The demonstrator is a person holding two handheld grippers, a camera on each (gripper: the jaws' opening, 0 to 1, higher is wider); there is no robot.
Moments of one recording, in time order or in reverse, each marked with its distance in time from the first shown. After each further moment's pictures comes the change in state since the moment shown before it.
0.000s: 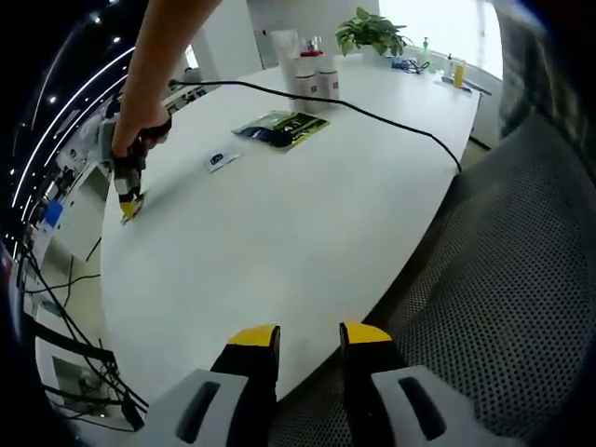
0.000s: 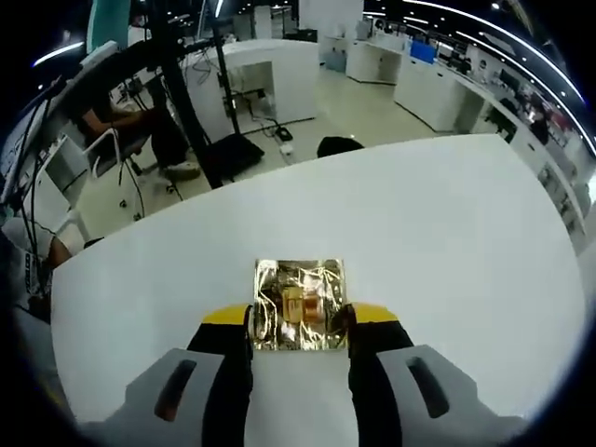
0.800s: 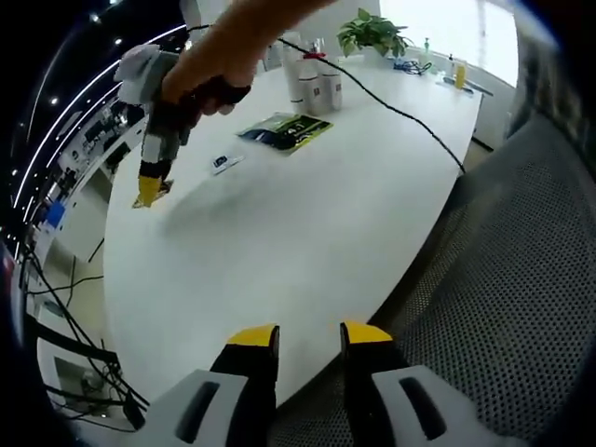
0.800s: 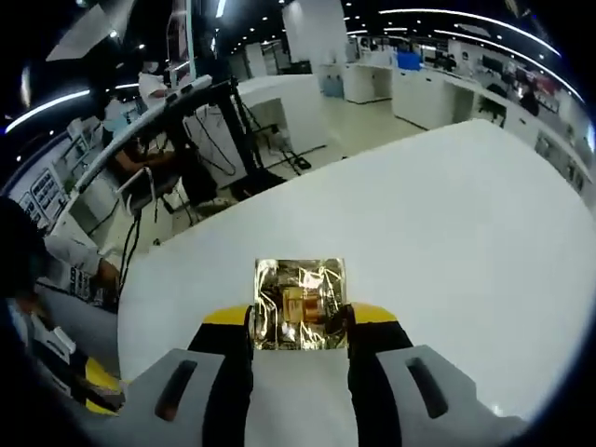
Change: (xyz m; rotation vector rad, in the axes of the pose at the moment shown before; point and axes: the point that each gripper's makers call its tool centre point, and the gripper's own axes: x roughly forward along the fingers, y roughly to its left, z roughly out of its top) left arm -0.002 0.003 0.003 0.005 -0.010 0.014; right arm -0.127 0.114 -0.089 0.198 -0.185 0.114
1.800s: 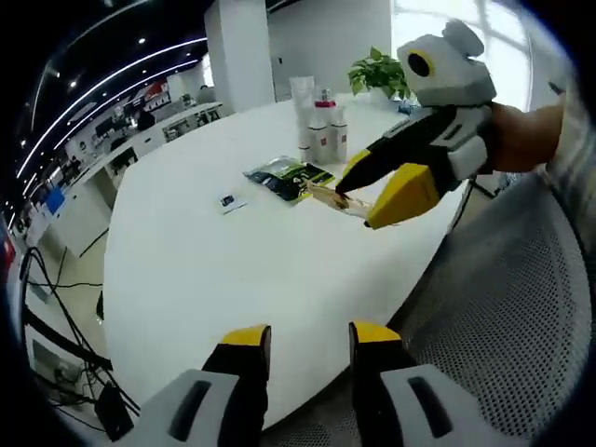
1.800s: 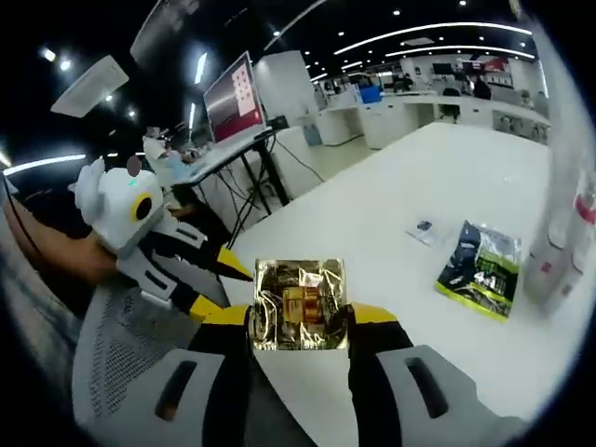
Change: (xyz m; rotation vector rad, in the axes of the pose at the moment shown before) left arm -0.032 0.000 0.054 -0.202 -0.222 -0.055; right arm -0.161 0.114 -0.105 0.114 -0.270 -0.054
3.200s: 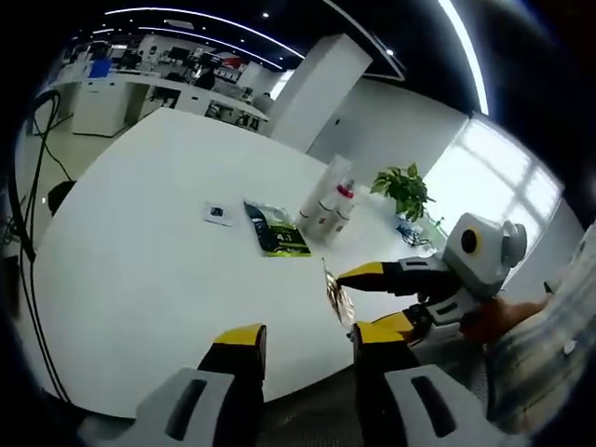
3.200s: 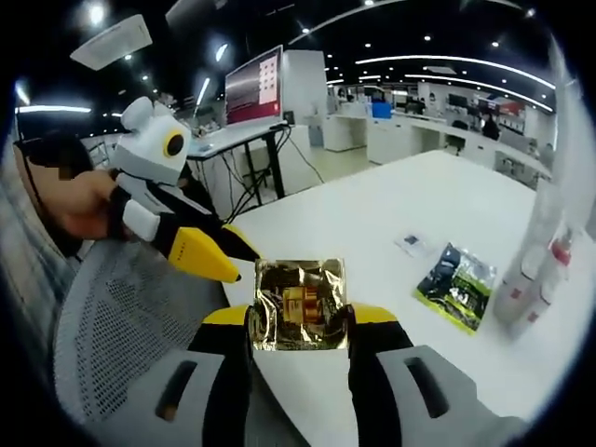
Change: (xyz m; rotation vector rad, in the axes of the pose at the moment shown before) left arm -0.009 -0.040 0.039 -0.508 -0.202 -0.261; right arm -0.013 0.000 -0.009 -0.171 0.026 -0.065
